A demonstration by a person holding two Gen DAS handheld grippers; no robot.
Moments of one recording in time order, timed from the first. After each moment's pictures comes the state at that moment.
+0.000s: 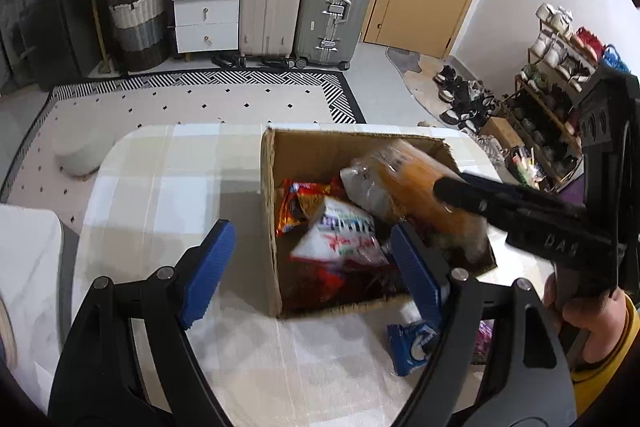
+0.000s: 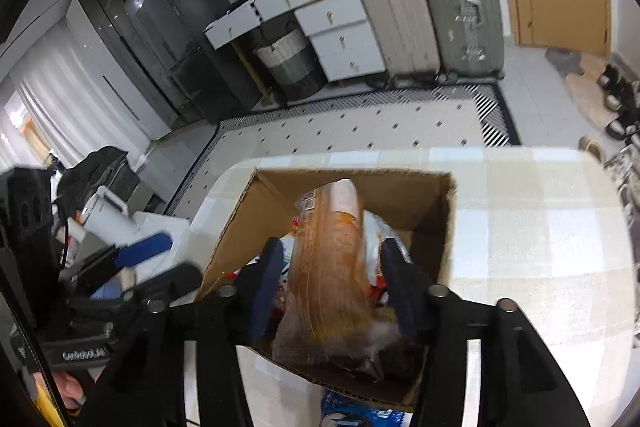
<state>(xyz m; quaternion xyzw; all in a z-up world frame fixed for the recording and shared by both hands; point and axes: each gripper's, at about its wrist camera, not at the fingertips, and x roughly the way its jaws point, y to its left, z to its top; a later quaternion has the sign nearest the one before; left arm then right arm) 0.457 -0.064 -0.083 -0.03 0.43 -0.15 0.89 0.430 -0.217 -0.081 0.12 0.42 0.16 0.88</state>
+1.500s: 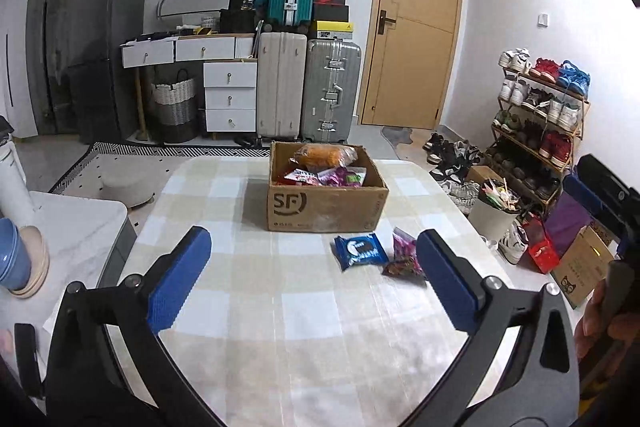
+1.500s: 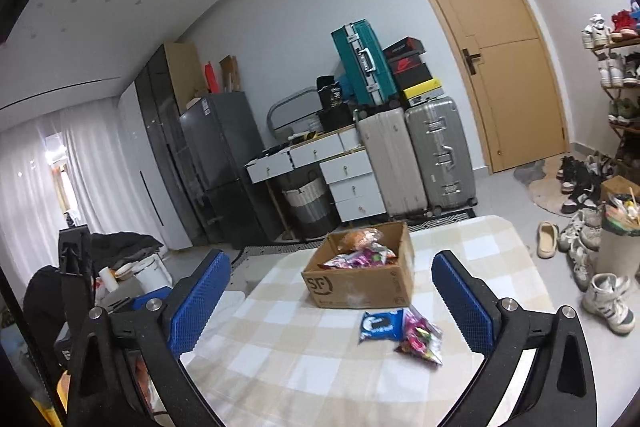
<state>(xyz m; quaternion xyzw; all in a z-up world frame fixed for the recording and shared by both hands) 0.063 -0.034 0.022 -0.02 0.26 -0.13 0.96 0.021 -0.270 0.030 0.16 0.14 0.13 0.97</state>
